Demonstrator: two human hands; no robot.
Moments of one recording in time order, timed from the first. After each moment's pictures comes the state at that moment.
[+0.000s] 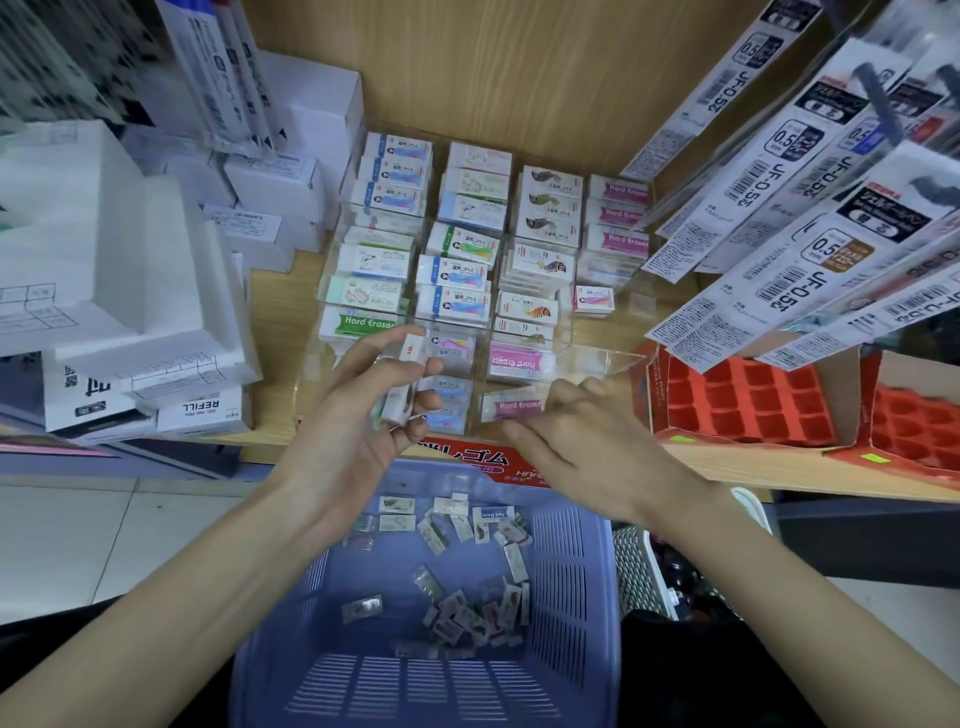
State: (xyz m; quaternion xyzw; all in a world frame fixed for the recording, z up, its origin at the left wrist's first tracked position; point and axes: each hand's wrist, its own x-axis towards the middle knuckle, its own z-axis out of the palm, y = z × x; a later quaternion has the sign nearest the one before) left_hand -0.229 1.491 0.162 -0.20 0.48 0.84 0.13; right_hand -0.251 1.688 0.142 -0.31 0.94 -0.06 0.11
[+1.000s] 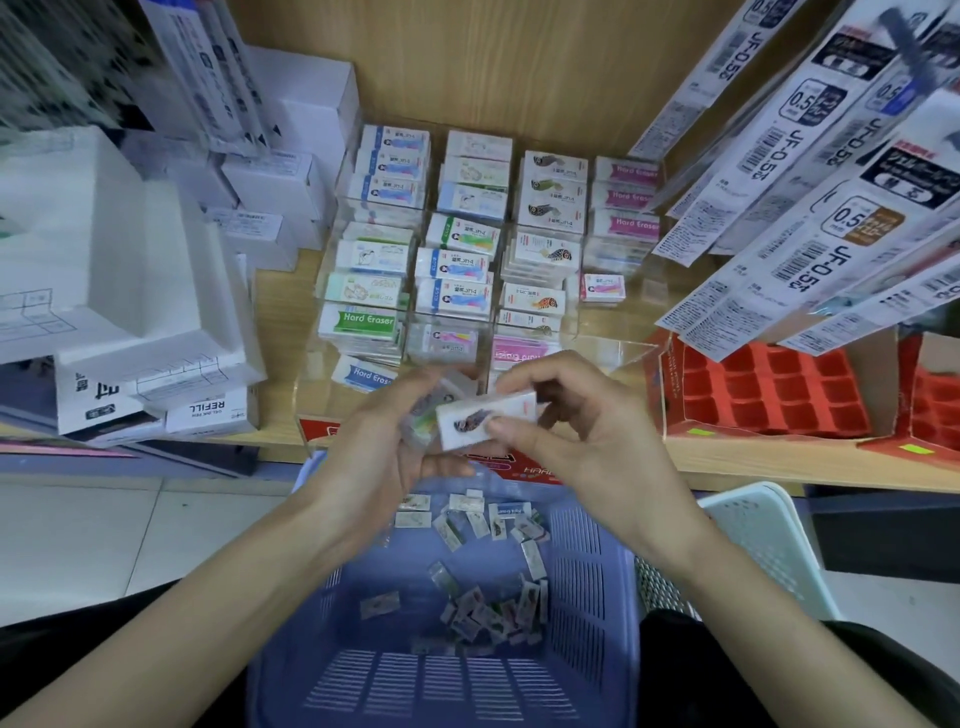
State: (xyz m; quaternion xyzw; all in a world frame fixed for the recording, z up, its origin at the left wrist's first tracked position) left_hand -0.221 1.506 0.155 -0.18 0.51 0.81 0.23; right_hand -0.226 1.669 0.164 -0.09 0.79 -0.60 0.11
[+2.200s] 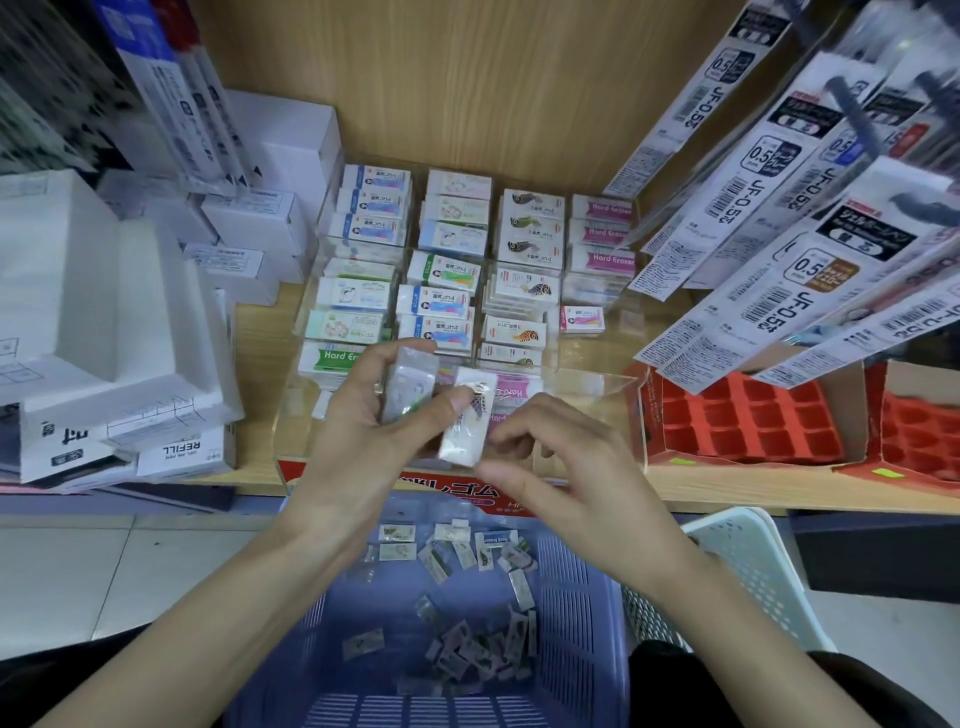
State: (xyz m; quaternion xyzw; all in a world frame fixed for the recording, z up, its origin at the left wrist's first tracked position) left_hand -0.240 1.512 0.158 -0.13 0.61 0.78 0.08; right_hand -0.235 1.682 0.156 -0.22 0.88 -0.42 0.02
